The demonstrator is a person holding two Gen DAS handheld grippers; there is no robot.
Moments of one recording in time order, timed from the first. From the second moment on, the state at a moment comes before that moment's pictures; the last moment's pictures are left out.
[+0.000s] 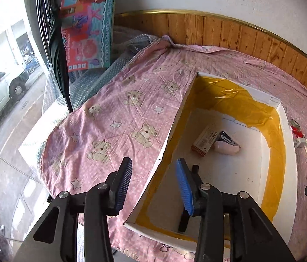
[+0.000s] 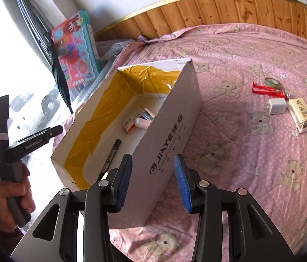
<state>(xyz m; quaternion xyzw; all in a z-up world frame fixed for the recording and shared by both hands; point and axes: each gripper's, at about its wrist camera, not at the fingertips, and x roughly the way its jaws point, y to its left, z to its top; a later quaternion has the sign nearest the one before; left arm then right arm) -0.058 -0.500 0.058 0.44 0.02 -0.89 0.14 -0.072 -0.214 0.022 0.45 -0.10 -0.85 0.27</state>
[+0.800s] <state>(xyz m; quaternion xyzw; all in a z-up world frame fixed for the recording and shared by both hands) -0.091 -0.241 0.044 0.50 -0.01 -0.85 -0.17 -0.076 -0.081 -0.018 0.45 -0.19 -0.85 0.17</state>
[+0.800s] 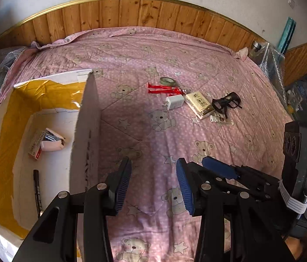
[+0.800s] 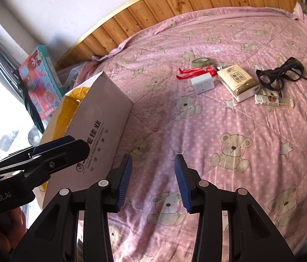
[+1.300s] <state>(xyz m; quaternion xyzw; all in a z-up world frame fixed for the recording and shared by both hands) -0.166 -0.162 0.008 0.53 -0.04 -0.82 -0.21 -0.126 0.007 -0.042 0.44 -0.22 -0.86 0.10</state>
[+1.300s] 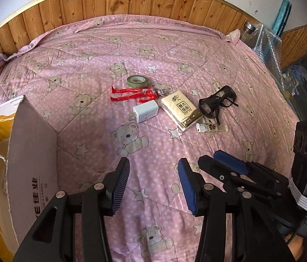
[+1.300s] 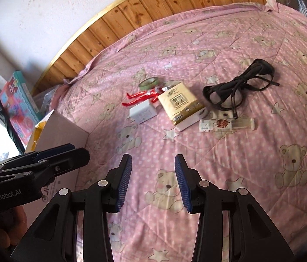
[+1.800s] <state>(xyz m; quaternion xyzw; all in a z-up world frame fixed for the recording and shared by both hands) -0.249 -0.137 -0.043 0.56 -0.02 -0.81 -0.19 -0.210 0.010 -0.048 0.44 -0.11 -0.88 0.15</state>
